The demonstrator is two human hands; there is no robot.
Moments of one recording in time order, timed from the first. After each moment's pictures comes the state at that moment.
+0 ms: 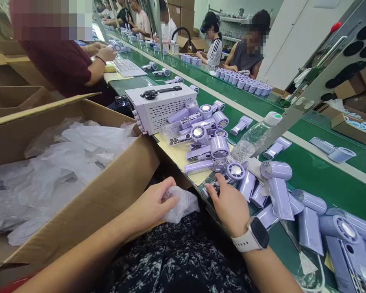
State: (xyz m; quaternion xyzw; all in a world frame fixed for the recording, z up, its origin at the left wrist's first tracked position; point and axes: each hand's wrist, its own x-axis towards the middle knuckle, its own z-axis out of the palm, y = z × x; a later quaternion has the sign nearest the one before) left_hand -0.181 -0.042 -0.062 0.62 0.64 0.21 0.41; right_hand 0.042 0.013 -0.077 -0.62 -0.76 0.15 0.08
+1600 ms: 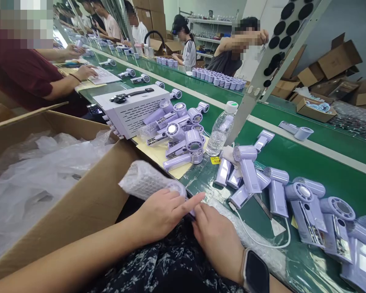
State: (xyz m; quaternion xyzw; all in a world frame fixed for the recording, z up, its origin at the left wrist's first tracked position) left_hand -0.125 -0.044 -0.074 0.92 0.31 0.21 -0.09; right_hand 0.082 -0.078 -0.092 -0.49 -0.82 0.20 0.20
